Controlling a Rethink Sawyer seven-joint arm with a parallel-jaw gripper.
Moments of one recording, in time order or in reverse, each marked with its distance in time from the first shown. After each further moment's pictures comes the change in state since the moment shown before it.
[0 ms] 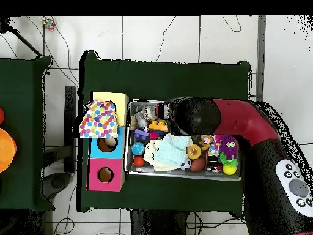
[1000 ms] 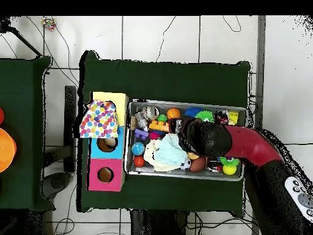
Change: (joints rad) arm -0.126 0.053 -0.001 0.161 -0.010 -0.213 0.000
